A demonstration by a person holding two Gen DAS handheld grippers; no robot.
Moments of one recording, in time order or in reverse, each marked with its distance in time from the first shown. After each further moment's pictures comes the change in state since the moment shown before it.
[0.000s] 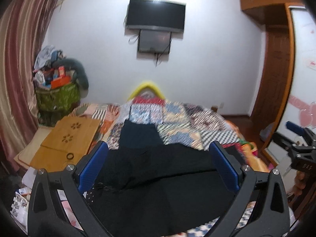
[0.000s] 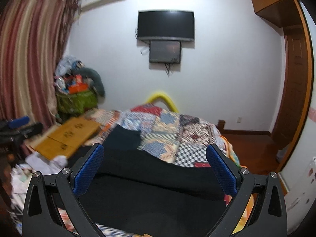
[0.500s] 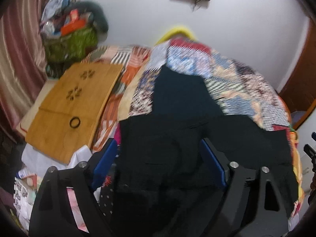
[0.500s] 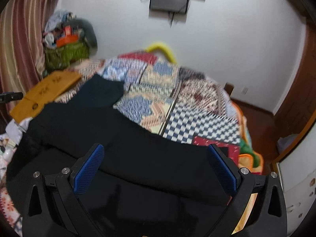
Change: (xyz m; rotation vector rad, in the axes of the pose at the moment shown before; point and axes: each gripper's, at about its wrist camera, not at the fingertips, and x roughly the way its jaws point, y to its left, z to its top) left arm 0.218 0.132 -0.039 -0.125 0.408 0.152; right arm 0.163 -0.045 -0.047 -0.089 0.358 0.025
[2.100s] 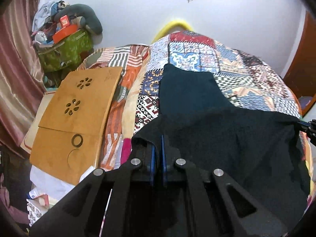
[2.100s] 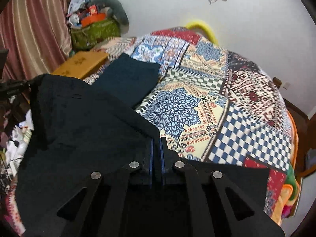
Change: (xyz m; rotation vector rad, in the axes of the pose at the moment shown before) left arm 0.024 0.001 0.034 0.111 0.021 0.019; right arm 0.069 0.028 0.055 -0.079 0.129 0.272
